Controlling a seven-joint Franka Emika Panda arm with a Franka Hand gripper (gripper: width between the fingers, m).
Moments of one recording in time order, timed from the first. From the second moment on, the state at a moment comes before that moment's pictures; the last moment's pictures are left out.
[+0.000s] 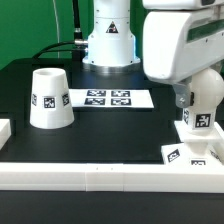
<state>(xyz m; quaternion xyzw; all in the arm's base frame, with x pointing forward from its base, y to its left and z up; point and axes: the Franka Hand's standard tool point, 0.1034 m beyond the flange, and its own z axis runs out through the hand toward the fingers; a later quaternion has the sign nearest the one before) 0.635 0.082 0.113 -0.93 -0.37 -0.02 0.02</state>
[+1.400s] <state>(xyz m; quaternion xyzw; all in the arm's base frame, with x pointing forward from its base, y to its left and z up) 0.635 0.067 0.125 -1.00 0.01 -0.02 0.02</state>
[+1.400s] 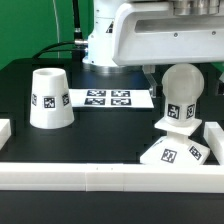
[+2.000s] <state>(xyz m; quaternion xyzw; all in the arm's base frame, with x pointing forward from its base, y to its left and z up) 0.591 0.014 0.166 -1.00 0.01 -0.01 0.02</state>
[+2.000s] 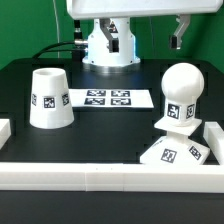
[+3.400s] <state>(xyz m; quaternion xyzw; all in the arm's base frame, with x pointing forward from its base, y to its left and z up) 0.499 -0.065 0.124 -1.00 0.01 -0.01 0.03</state>
